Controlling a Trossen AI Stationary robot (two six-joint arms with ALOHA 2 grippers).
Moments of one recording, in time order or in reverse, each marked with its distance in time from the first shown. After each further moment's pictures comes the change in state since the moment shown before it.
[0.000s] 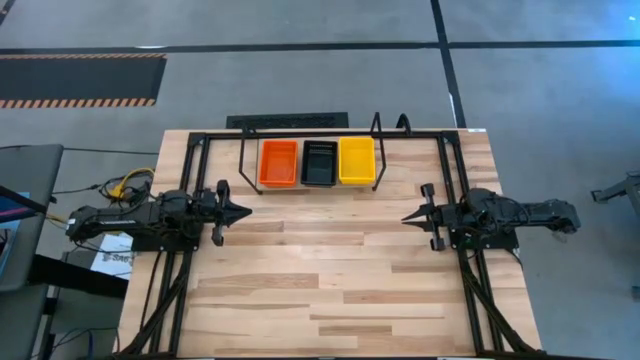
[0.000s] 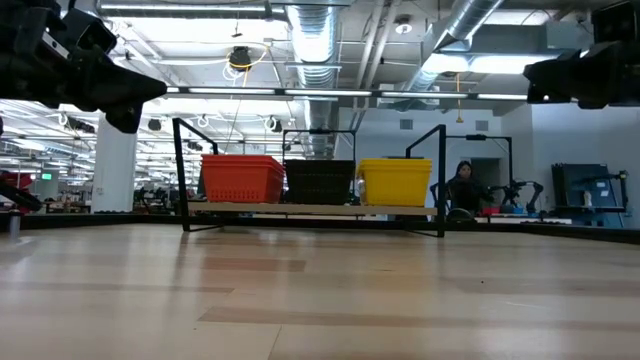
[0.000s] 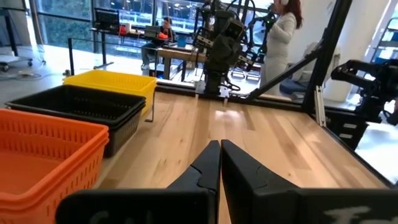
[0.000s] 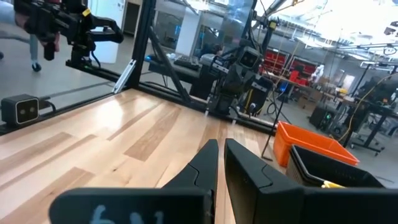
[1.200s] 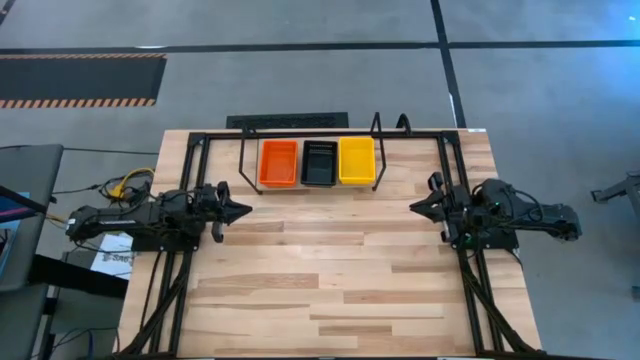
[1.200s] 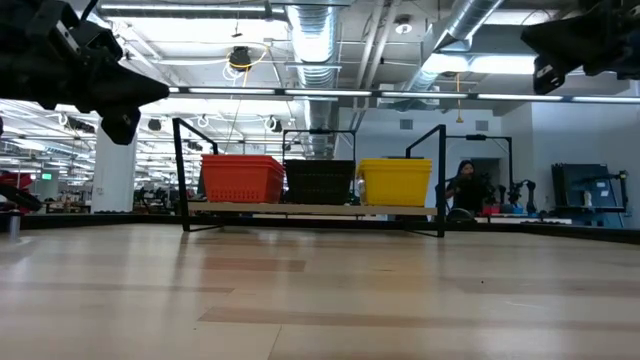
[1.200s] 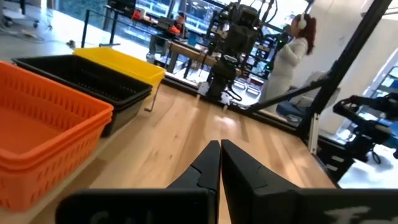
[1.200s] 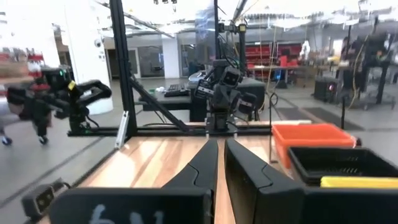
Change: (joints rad) left arm 0.000 0.000 0.000 -0.001 -0.049 -0.218; right arm -0.085 -0.003 0.146 -0.059 -0.006 0.344
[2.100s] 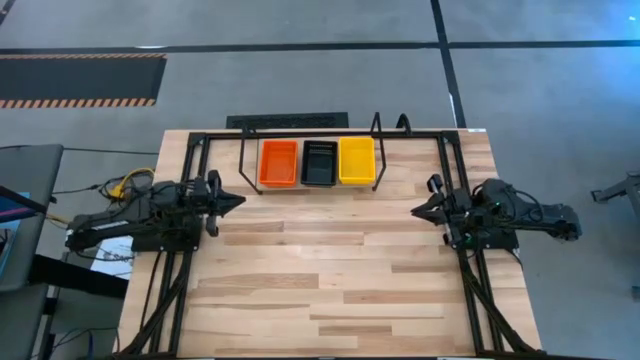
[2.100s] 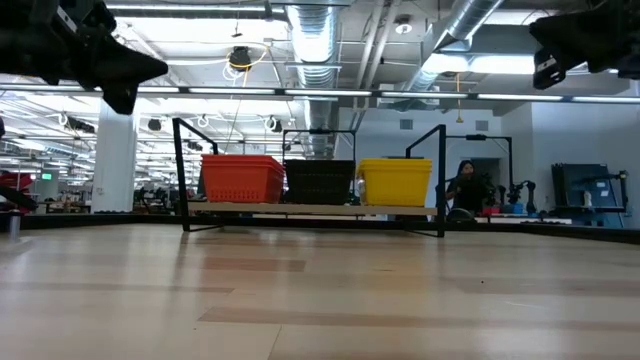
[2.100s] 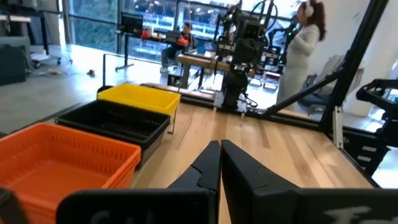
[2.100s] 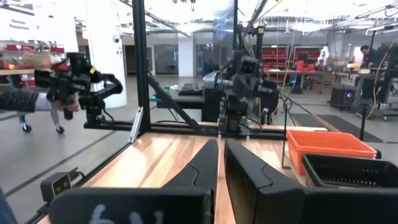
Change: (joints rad) left arm 0.122 -0.010 0.154 -0.163 0.077 0.187; right arm 0.001 -0.001 0.000 -0.002 -0.071 -0.025
